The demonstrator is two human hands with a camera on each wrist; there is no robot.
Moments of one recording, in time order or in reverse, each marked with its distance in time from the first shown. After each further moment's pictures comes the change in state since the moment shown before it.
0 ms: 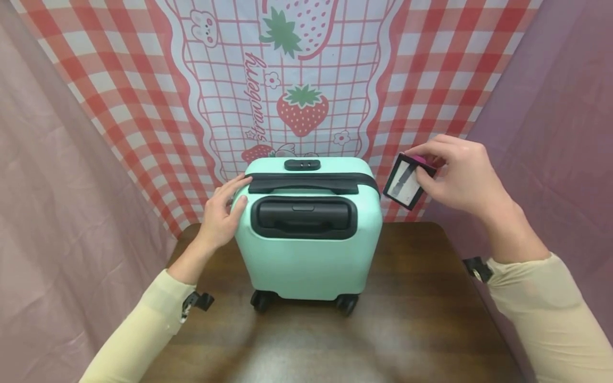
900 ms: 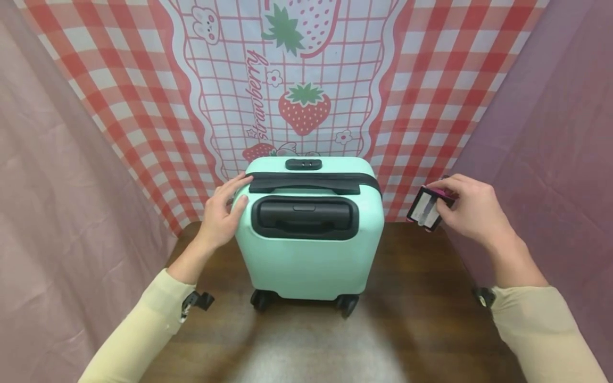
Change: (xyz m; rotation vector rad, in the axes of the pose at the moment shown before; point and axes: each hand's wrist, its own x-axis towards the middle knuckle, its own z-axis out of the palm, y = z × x) left_hand -0.001 -0.001 0.000 -0.015 0.002 0.001; right_hand -0.072 0.054 0.038 -0.080 -0.045 0.127
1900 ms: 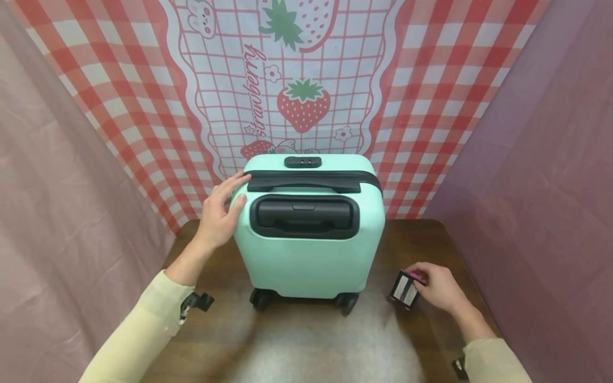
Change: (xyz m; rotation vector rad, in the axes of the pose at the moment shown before) left_hand -0.001 -0.001 0.002 -0.006 0.006 -0.018; right_hand -0.170 0.022 0.135 0.234 -0.409 0.231
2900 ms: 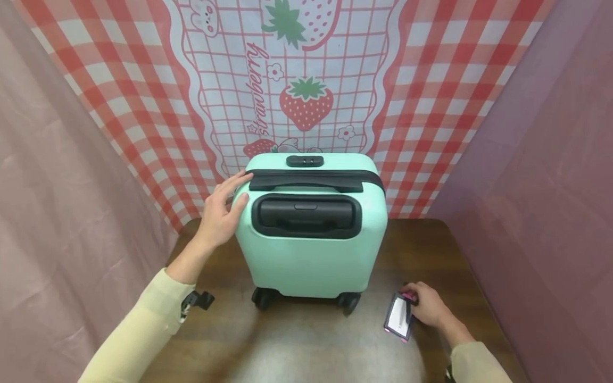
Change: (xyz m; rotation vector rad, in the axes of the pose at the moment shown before) left_hand 0.001 0.001 -0.003 -0.012 -0.002 0.018; right_hand -0.028 0.027 0.075 0.068 -0.113 0.079
